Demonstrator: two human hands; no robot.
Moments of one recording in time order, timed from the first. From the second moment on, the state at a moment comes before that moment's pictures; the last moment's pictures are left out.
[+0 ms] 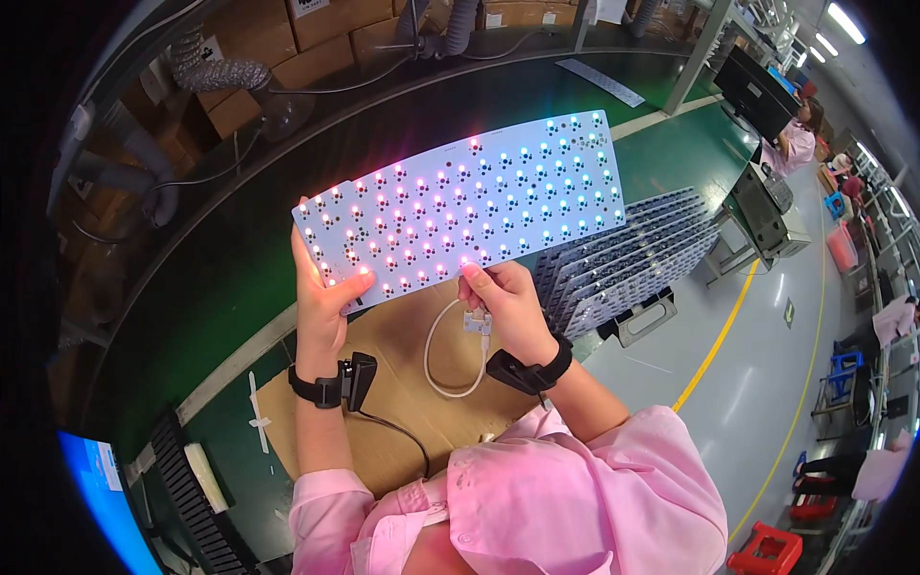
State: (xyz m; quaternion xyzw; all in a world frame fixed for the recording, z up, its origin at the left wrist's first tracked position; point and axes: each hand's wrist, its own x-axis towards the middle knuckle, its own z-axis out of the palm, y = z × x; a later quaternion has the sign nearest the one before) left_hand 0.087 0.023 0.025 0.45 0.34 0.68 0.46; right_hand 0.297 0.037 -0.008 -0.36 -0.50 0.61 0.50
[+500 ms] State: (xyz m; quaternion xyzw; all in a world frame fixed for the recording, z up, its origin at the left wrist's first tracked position) left_hand 0.087 0.027 0.013 0.44 0.35 0.70 0.43; right_hand 0.296 0.035 -0.007 -0.36 -0.51 0.61 0.48
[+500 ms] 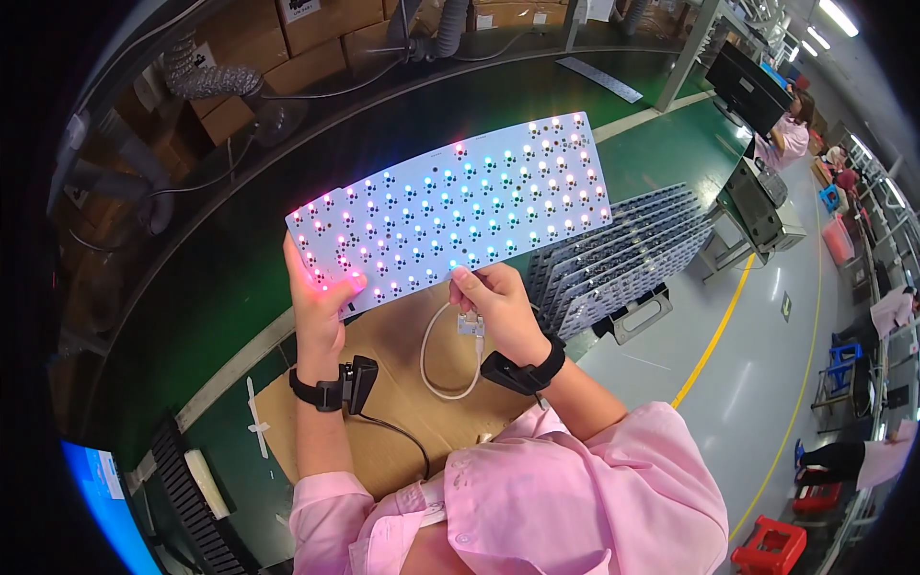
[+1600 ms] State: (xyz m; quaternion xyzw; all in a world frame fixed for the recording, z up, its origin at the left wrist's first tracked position) left_hand 0.081 0.033 0.005 0.43 0.37 0.71 0.41; right_hand 0.290 0.043 -0.012 -0.38 -0.54 0.61 0.45
